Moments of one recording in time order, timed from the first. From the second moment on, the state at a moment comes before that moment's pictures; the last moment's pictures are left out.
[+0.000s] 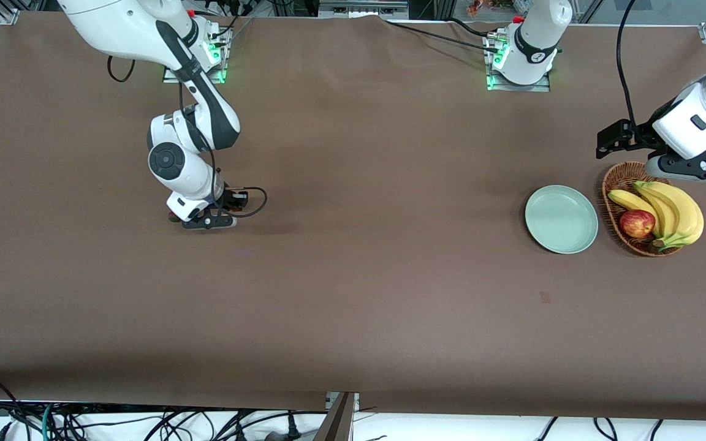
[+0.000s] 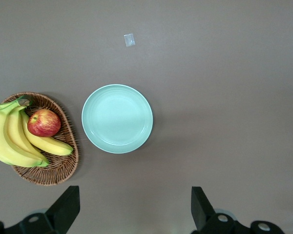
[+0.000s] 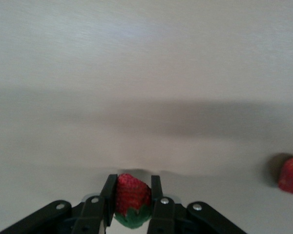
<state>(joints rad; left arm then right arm) -0.02 0.02 -0.03 -1.66 -0.01 1.56 0.05 0.26 0.42 0.10 -2.15 0.05 2.49 0.26</state>
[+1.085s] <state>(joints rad) -0.02 0.02 -0.03 -1.66 -0.01 1.56 0.05 0.66 0.87 0.25 -1.40 0.06 2.61 1.25</state>
